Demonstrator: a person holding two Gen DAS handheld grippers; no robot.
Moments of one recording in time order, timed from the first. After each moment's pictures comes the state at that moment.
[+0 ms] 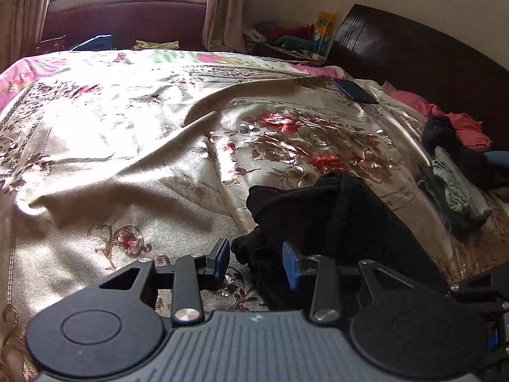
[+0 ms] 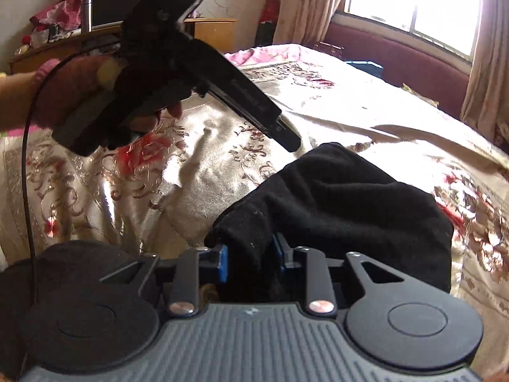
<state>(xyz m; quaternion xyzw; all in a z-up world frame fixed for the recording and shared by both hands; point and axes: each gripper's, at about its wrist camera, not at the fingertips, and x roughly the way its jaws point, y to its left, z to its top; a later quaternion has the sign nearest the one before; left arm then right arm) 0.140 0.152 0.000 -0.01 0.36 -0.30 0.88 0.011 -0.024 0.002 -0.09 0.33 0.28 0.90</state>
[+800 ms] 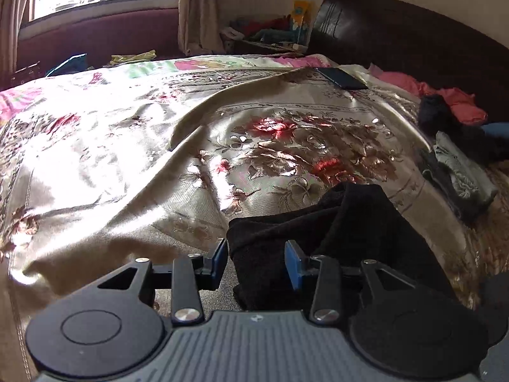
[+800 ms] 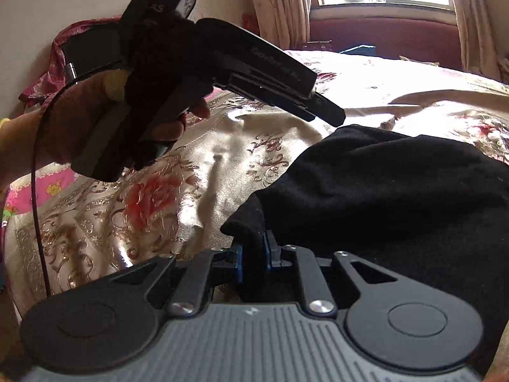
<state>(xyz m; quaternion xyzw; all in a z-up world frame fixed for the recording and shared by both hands) 0.186 0.120 0.012 0.09 0.36 -0.34 0.87 0.032 -0.011 -0.037 0.01 0.31 0.32 0.90</state>
